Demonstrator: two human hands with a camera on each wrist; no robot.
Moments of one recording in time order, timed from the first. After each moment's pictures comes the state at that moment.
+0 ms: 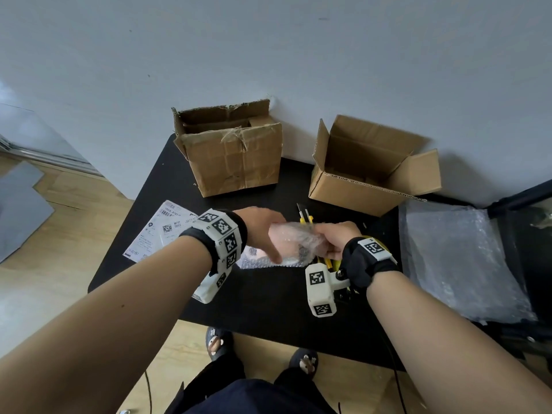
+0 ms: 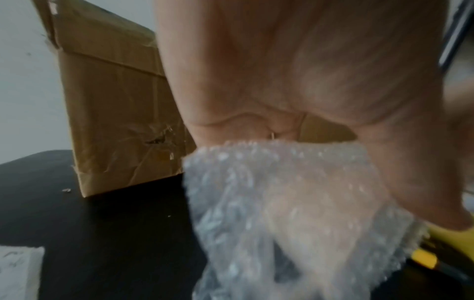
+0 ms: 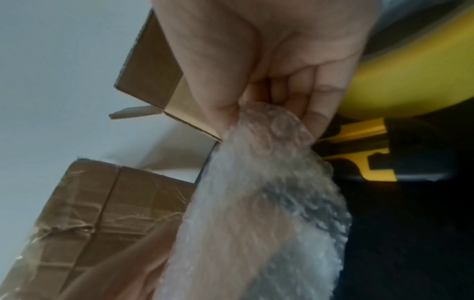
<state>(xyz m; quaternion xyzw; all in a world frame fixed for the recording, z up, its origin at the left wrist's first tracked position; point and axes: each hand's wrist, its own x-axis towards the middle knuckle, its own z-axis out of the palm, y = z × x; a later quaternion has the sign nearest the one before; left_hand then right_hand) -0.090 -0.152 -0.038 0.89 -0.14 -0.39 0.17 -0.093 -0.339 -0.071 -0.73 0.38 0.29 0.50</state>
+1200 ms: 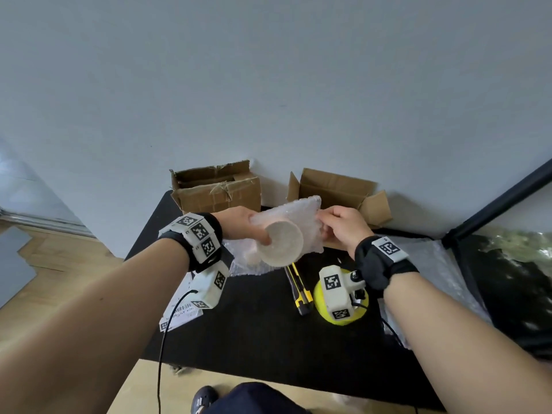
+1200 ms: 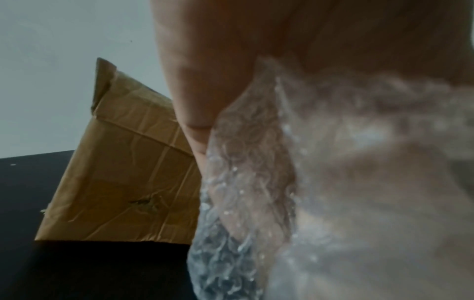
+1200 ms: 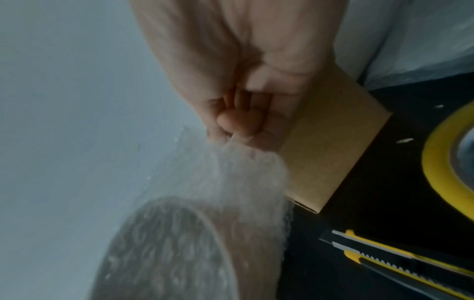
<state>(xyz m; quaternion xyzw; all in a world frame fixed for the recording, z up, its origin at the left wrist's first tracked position) -0.074 -0.144 0.033 0.88 -0.08 -0.32 0.34 -0.088 -0.370 0.031 -0.82 0.12 0.13 0.55</state>
